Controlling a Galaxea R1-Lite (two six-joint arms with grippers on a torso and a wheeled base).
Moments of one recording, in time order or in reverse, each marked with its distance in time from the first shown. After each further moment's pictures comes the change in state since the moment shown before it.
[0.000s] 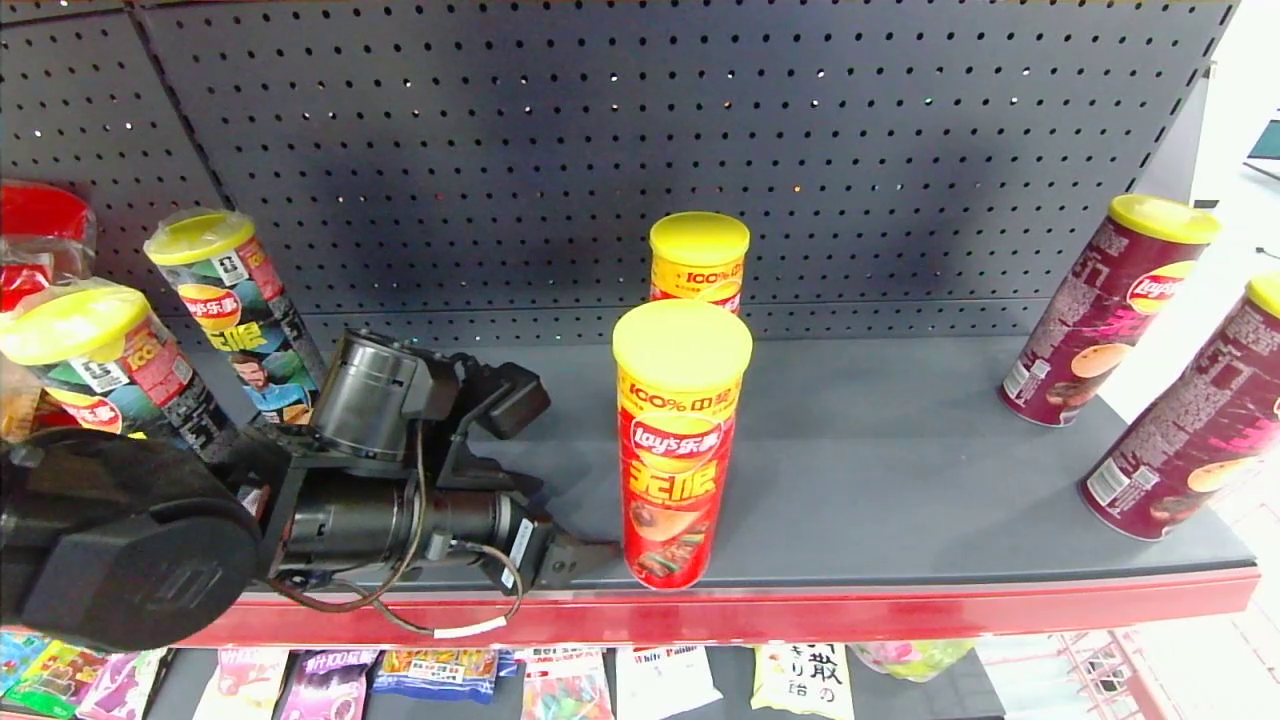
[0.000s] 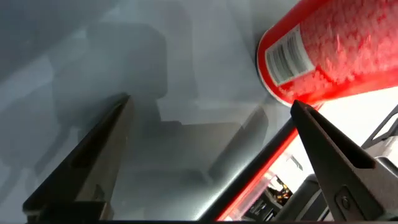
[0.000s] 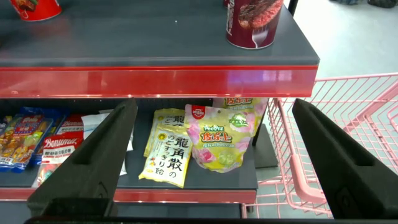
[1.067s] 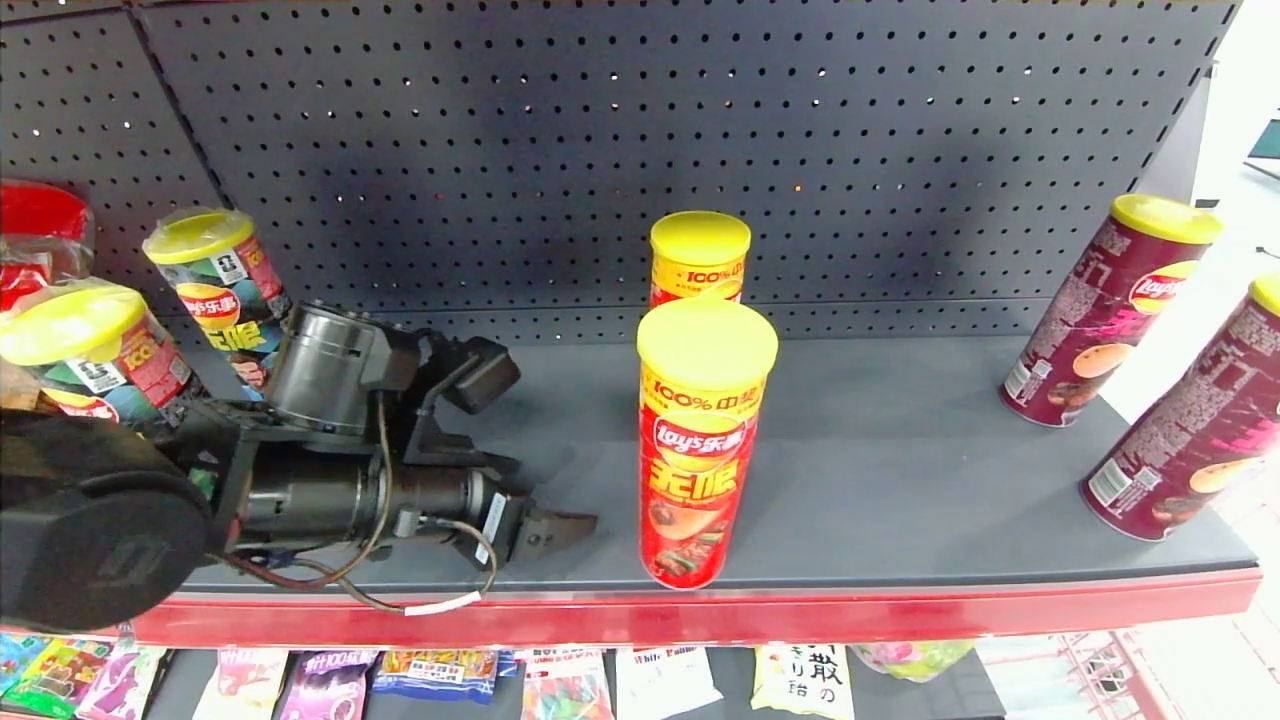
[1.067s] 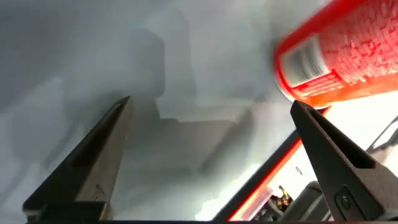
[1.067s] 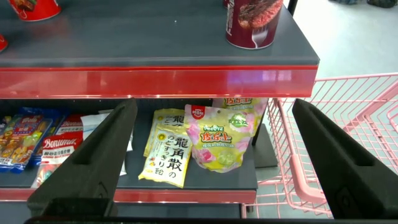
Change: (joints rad) left arm 0.048 -0.074 -0.021 0.066 0.000 -0.003; right arm -0.001 0.000 0.000 0.000 0.000 0.000
